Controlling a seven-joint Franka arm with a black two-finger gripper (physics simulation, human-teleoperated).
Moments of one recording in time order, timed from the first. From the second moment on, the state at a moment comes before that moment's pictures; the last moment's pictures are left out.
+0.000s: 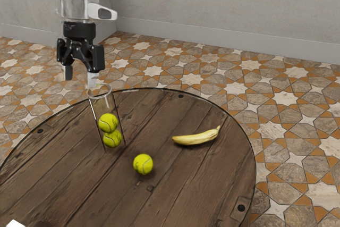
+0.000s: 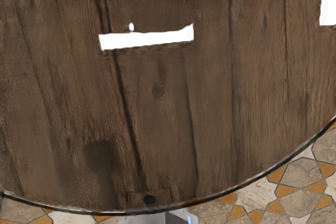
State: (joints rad) arm -0.02 0.00 -0.05 -1.53 -0.04 1.19 0.04
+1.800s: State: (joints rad) arm -0.03 0.29 -0.16 -2.19 0.14 2.46 -0.24
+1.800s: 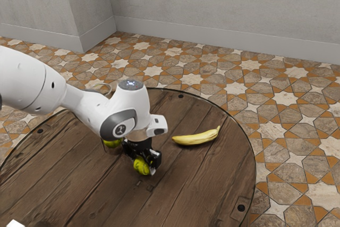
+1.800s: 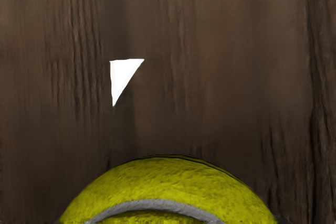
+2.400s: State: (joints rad) arm -0.03 -0.10 -0.11 -2.07 0.13 2.15 -0.36
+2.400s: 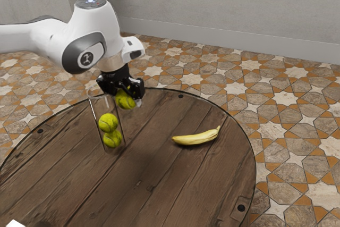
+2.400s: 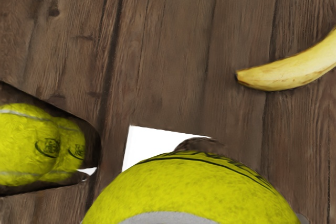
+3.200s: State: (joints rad) arm -0.01 -0.05 0.07 -1.97 0.22 2.10 -0.37
